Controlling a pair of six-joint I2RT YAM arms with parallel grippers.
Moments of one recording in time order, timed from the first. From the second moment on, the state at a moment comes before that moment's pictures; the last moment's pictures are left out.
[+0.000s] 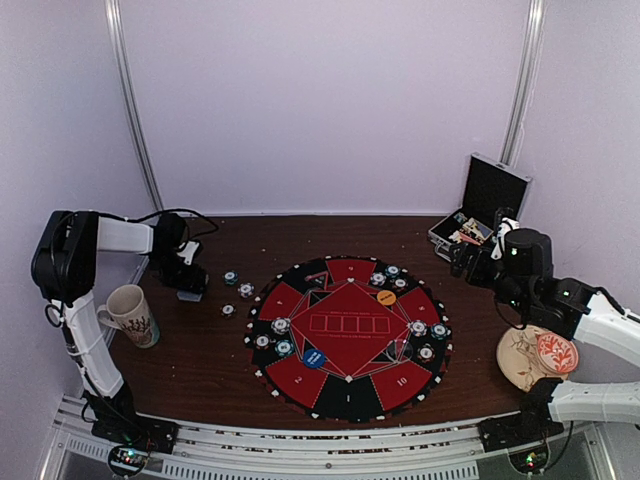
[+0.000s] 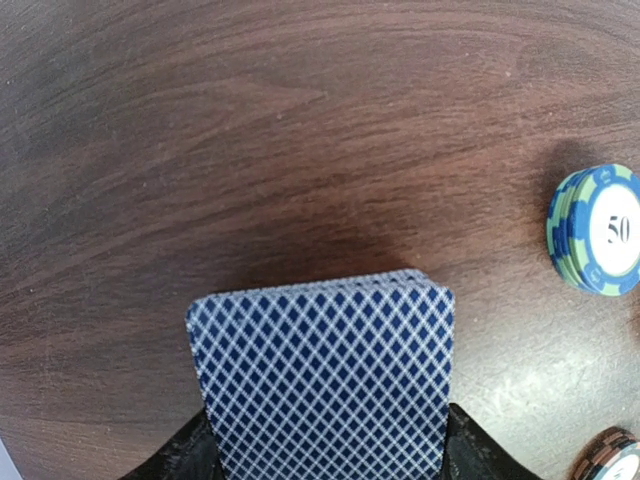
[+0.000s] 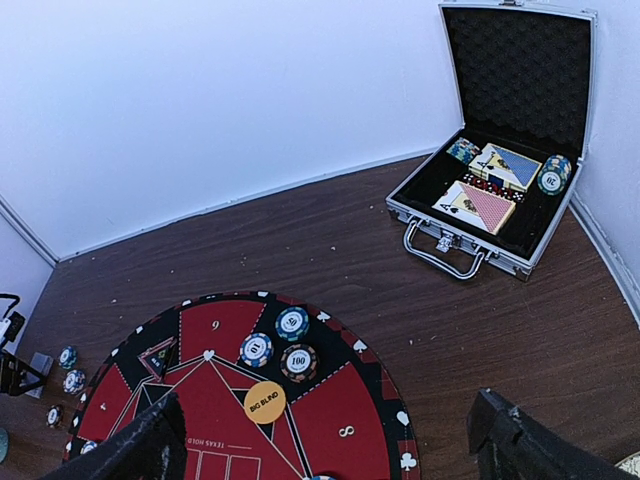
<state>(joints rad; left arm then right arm) -0.11 1.90 1.16 -0.46 0.02 0.10 0.62 0.84 0.64 -0.18 0.48 0.52</state>
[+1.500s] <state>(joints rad) -0.11 1.69 1.10 -0.51 0.25 0.40 0.92 2.04 1.44 0.15 -0.10 0.80</state>
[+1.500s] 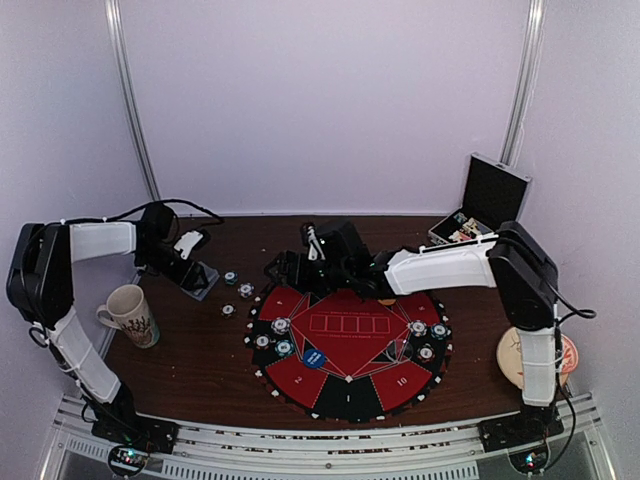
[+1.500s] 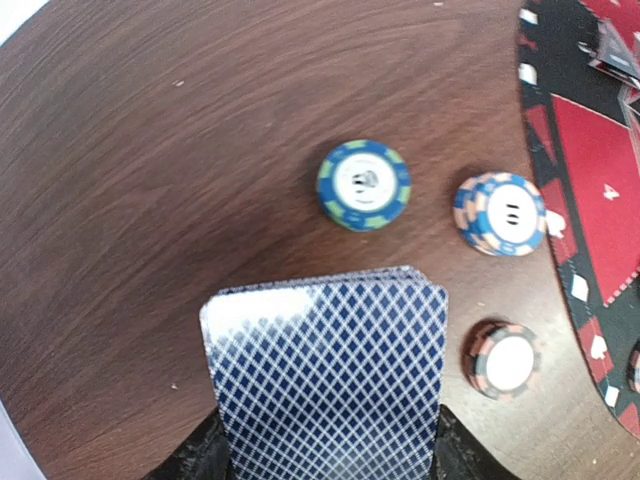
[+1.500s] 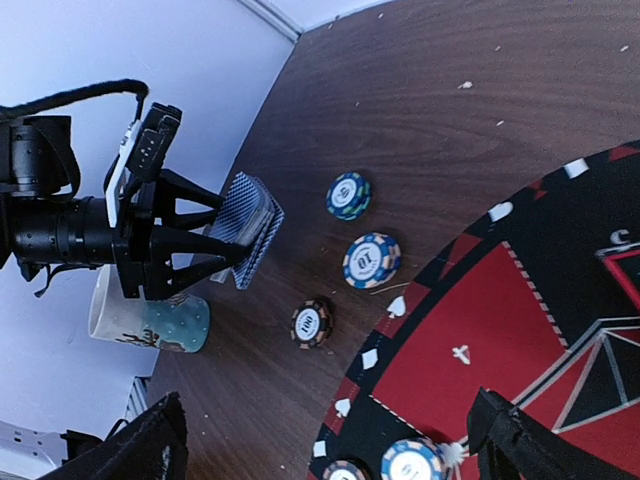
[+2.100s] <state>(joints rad) -0.18 1.55 0.99 -0.53 0.43 0.55 0.93 2.46 1.85 0.33 -0.31 1.05</state>
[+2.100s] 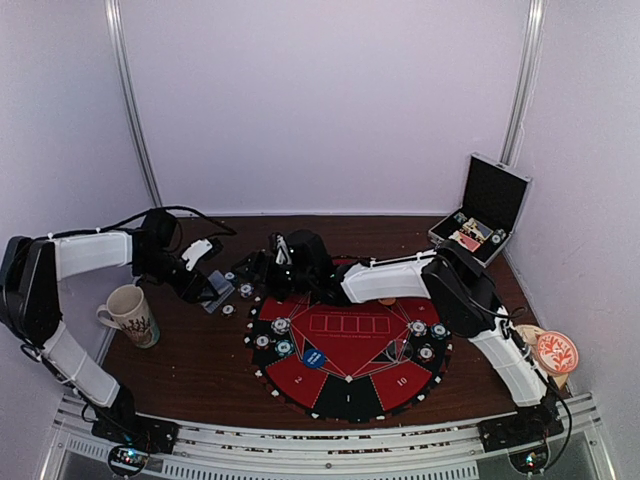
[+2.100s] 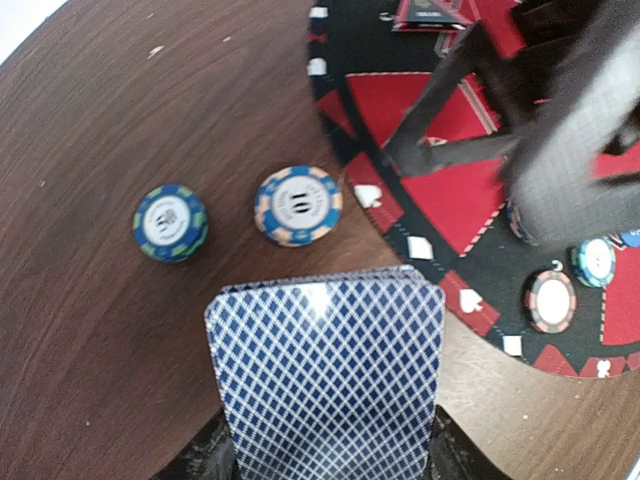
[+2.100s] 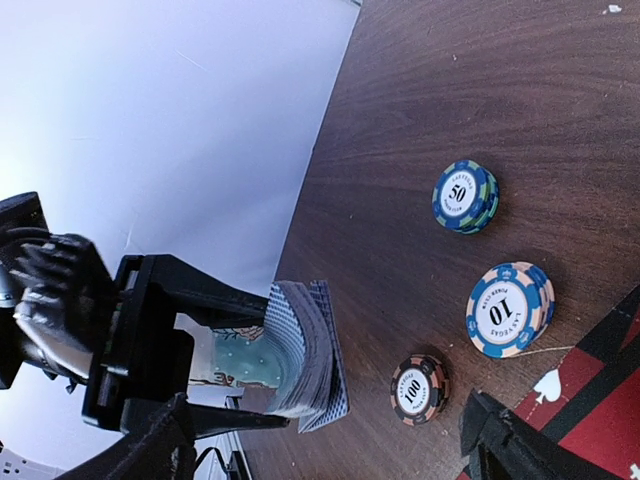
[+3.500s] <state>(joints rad) -0.34 1.45 0.90 -0.58 0.48 0.66 0.97 2.50 1.86 0.34 -0.54 1.07</state>
